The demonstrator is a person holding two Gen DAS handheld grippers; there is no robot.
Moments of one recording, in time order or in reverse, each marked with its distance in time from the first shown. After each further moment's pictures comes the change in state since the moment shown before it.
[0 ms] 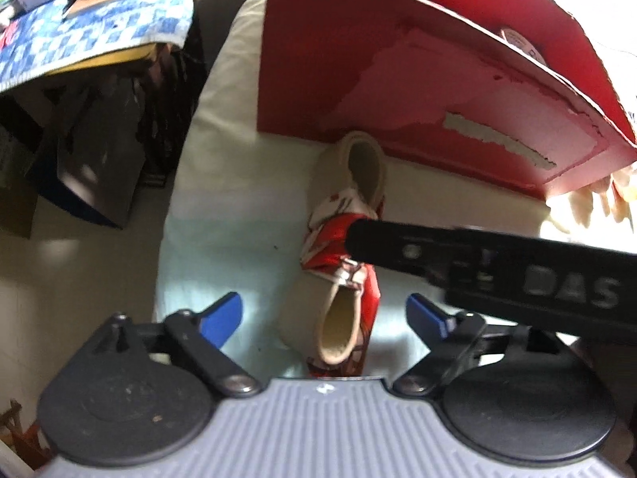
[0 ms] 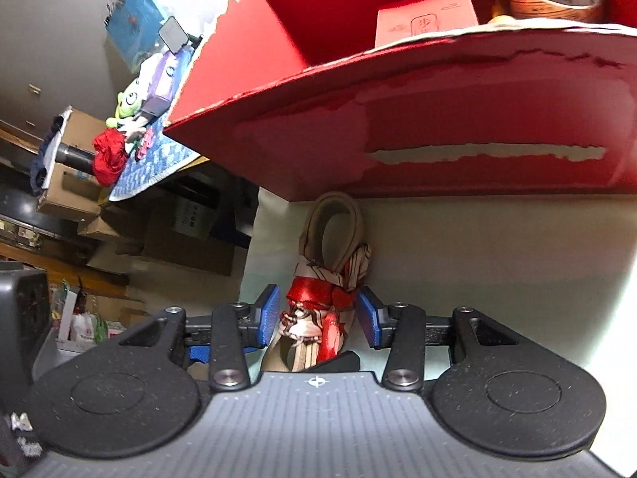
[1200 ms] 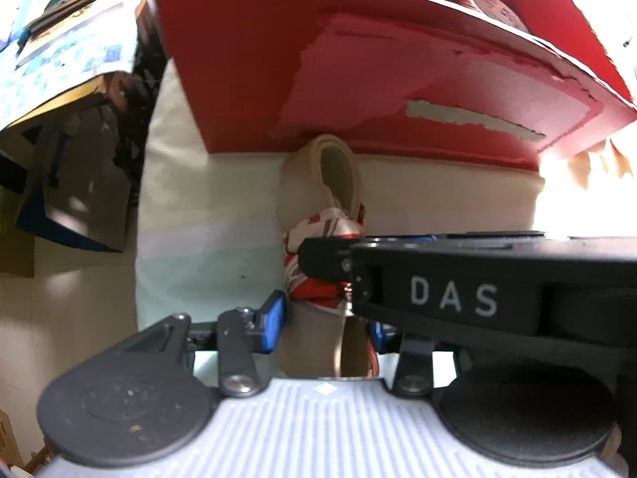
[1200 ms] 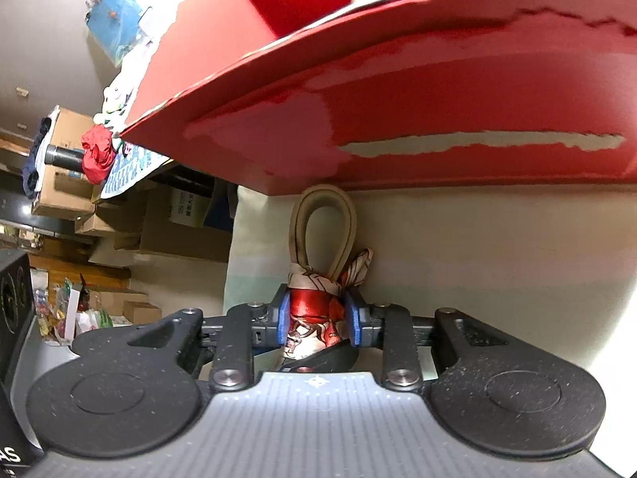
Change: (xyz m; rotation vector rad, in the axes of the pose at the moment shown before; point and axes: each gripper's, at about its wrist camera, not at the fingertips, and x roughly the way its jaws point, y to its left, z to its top) left arm 0.016 -0.024 0.020 0.148 0.063 0.004; right arm 0.004 -0.025 0.008 0.067 0.072 0.006
